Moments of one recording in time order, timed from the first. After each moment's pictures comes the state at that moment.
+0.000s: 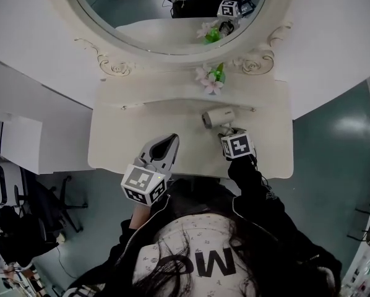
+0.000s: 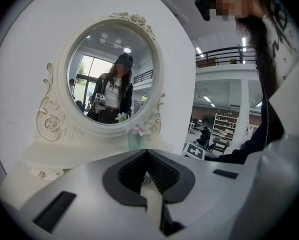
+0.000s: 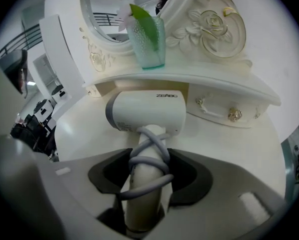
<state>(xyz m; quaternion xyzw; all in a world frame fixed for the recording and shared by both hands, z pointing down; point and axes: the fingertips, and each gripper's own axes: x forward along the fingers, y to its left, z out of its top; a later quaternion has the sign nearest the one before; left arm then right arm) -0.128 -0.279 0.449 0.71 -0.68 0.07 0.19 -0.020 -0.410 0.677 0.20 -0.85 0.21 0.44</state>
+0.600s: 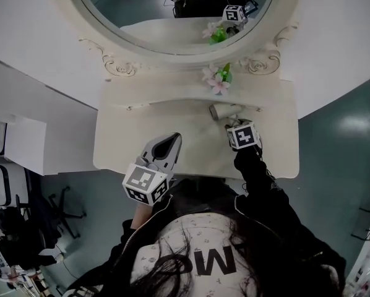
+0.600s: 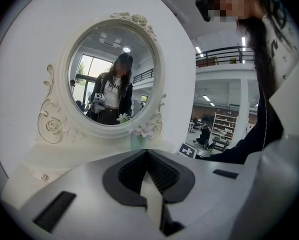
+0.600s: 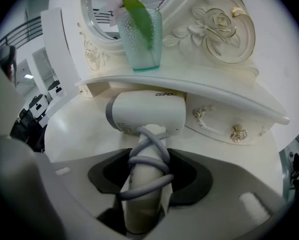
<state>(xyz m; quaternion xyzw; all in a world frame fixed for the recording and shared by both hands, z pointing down) -0.139 -0.275 0.444 0.71 -0.67 0.07 0.18 -0.036 -0.444 0.685 0.21 -0.85 0.17 0.44</state>
